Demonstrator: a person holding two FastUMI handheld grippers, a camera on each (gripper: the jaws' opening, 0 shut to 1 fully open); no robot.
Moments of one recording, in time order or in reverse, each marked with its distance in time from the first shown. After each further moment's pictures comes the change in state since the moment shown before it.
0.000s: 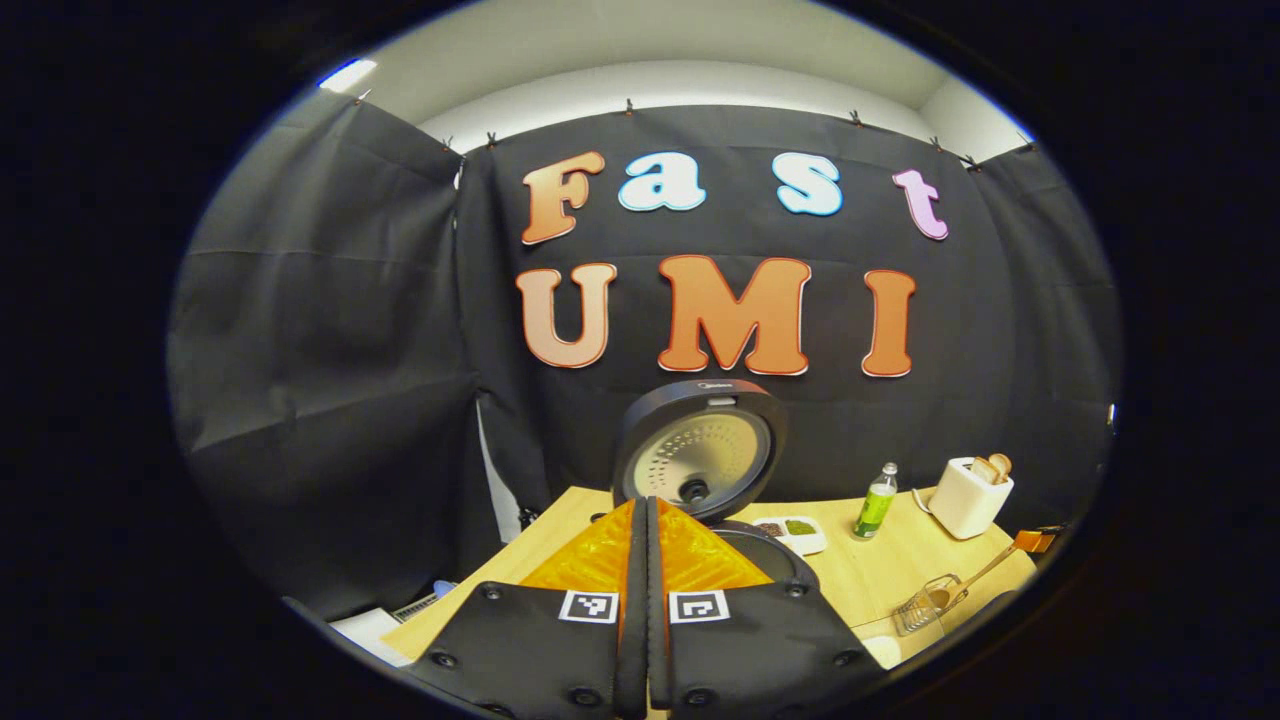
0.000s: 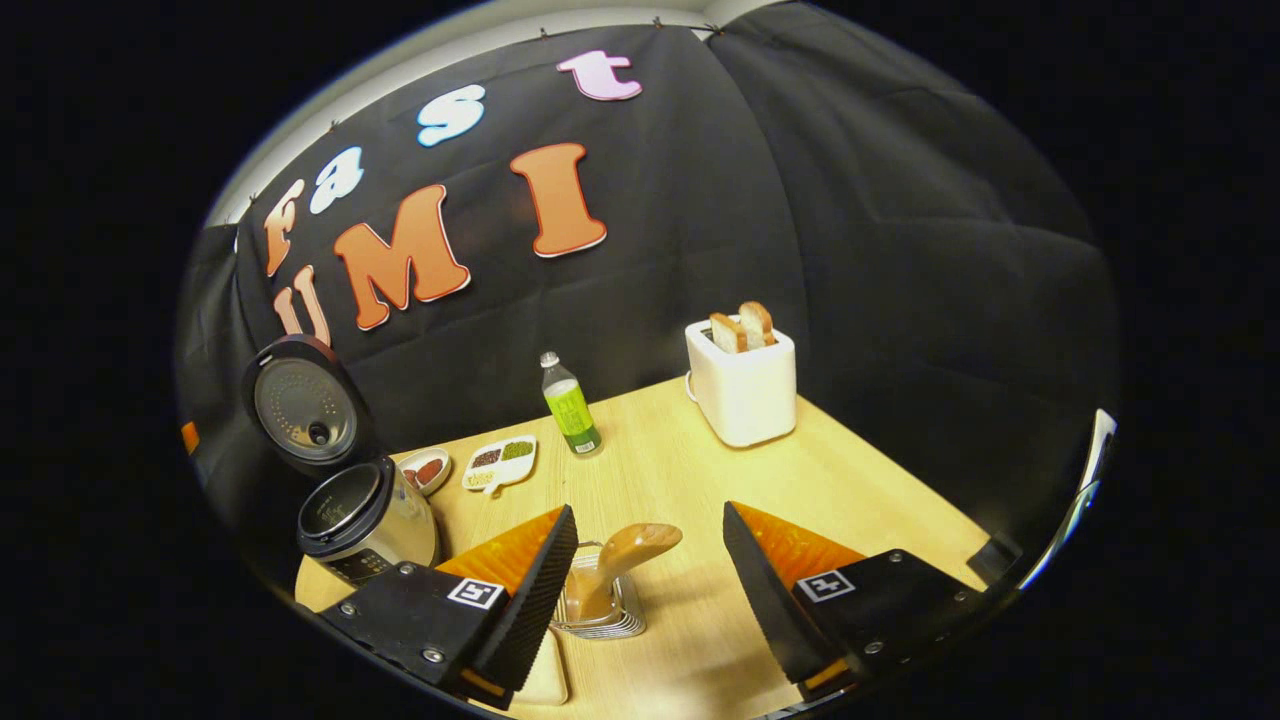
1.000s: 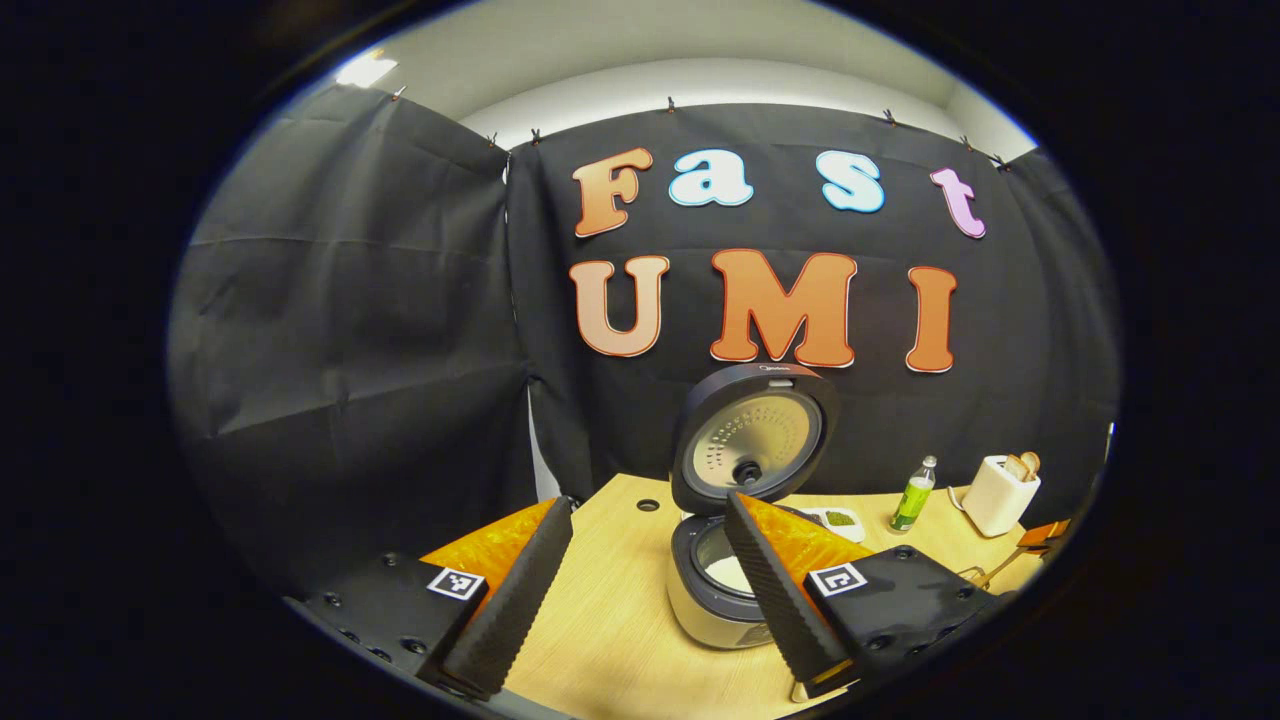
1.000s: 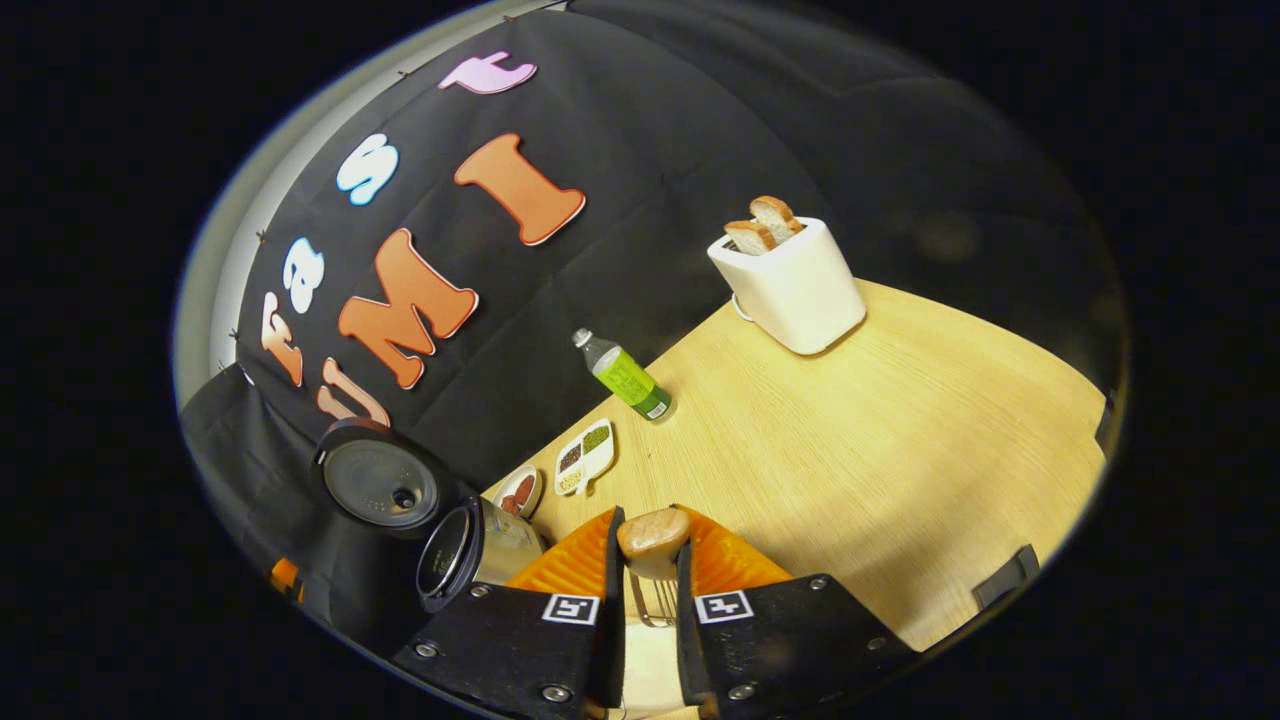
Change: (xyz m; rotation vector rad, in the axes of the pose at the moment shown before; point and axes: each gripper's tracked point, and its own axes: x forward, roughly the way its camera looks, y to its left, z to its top) left arm -0.023 0.034 -0.018 -0.018 0.025 0.097; right arm 0.013 0.045 -0.009 0.301 0.109 0.199
